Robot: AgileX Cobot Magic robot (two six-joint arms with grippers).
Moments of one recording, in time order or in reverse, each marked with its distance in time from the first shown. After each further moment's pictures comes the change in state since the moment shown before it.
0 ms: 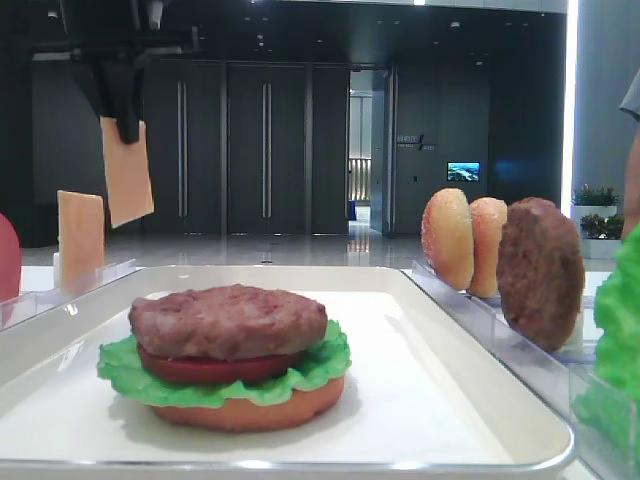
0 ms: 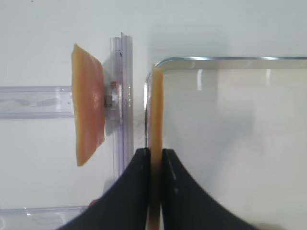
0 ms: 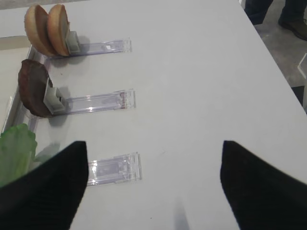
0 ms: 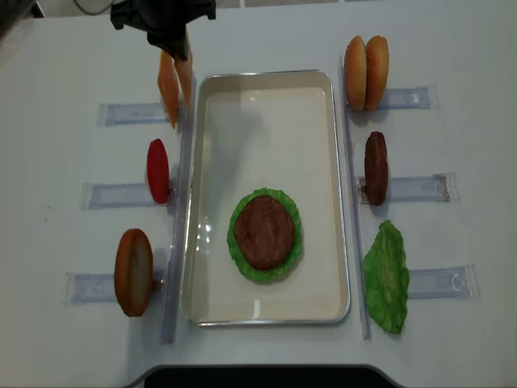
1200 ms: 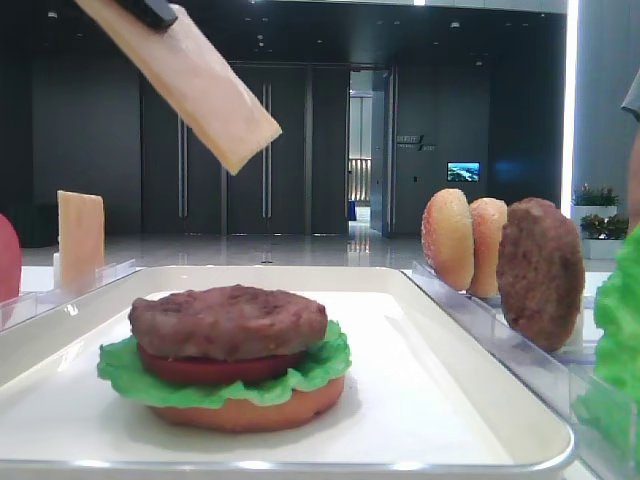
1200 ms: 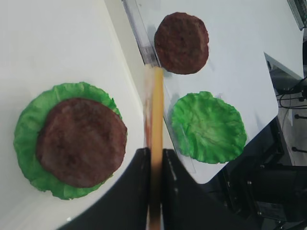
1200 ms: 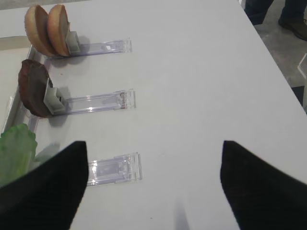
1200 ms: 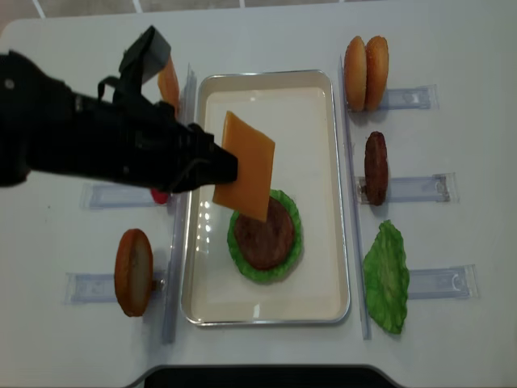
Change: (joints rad) left arm -0.042 -0.662 1.017 -1.100 -0.434 0.904; right arm 0.000 0.000 0.000 0.000 0.000 0.000
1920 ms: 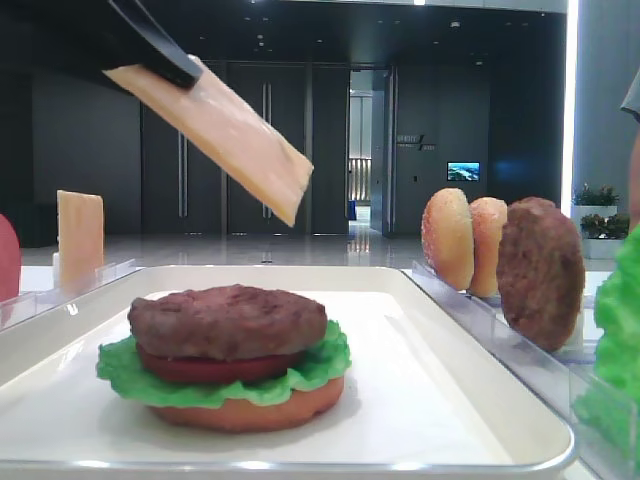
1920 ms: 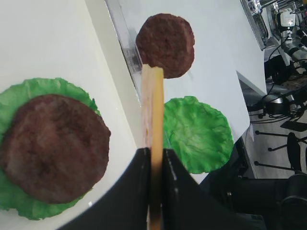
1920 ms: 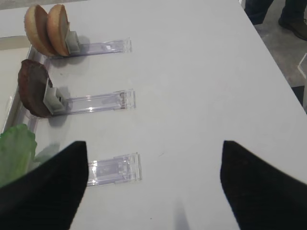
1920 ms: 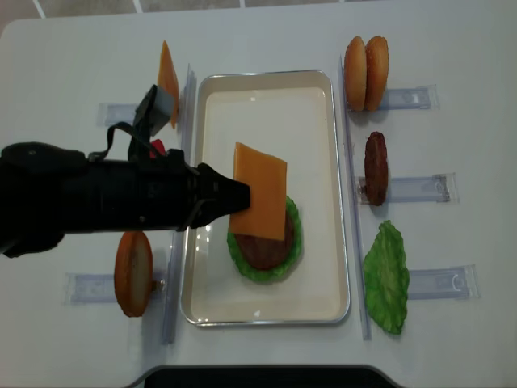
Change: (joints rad) left arm 0.000 0.061 0.198 -0.505 -0.025 0.490; right arm 0.000 0.000 0.000 0.000 0.000 0.000
